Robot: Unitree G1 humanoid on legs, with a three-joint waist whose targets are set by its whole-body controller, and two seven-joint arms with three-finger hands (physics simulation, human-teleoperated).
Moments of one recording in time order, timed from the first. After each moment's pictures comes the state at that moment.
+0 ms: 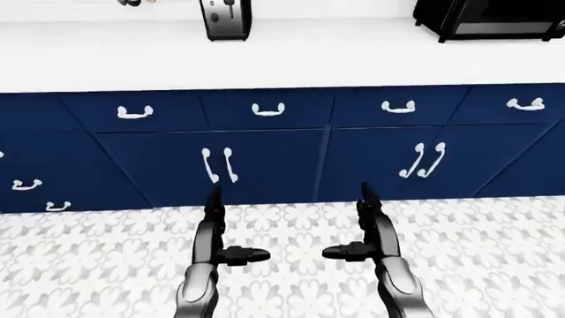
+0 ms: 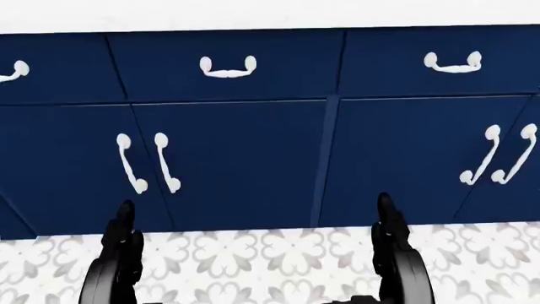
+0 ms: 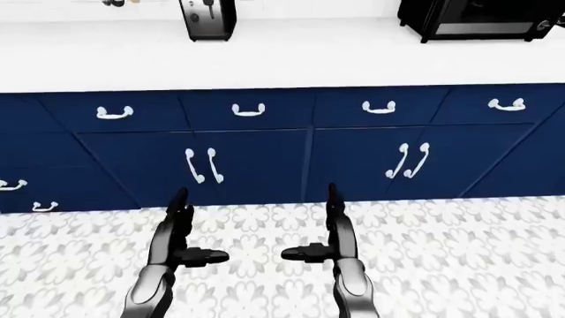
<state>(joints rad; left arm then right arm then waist) 0.03 0.02 0.04 0.09 -0.01 0.06 -0.04 0.03 -0.01 -0.04 0.09 0.01 0.06 0.04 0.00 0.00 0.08</state>
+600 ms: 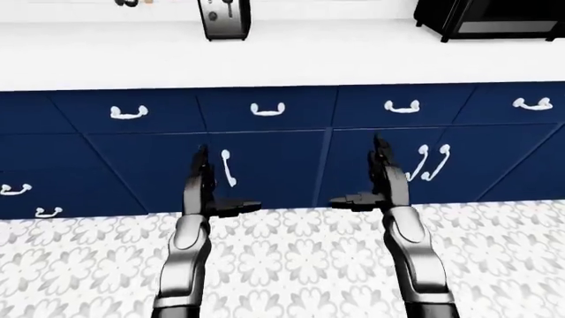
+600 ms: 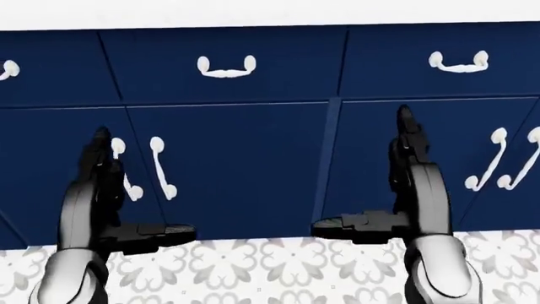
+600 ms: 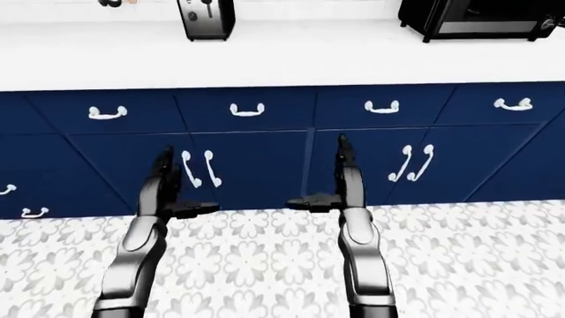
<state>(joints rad) -0.27 0.08 0.11 0.12 -0.09 0.20 0.02 -0.24 -0.07 -0.09 -0.02 0.00 0.25 -0.01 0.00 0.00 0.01</state>
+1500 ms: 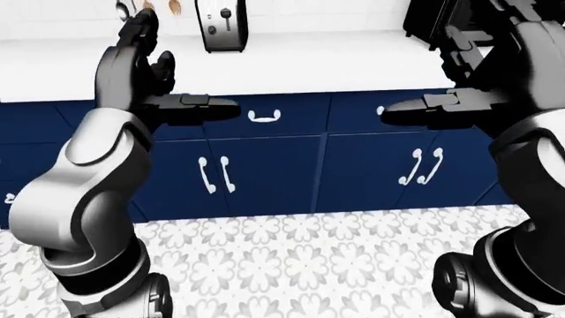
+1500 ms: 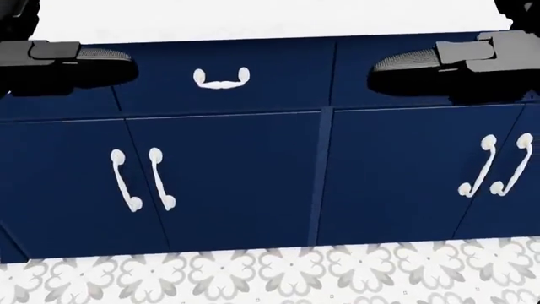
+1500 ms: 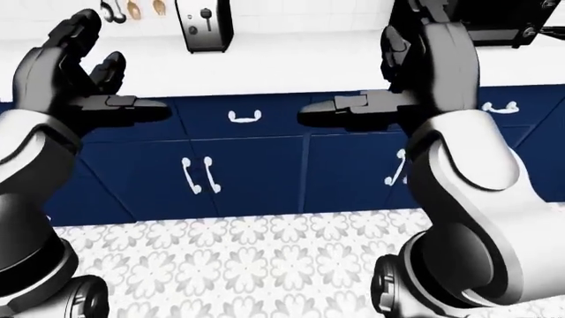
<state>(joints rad) -0.80 0.36 0.25 -0.49 -0.40 1.12 0.19 -0.86 -0.35 -0.33 -0.80 0.37 1.40 -0.16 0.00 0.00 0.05</state>
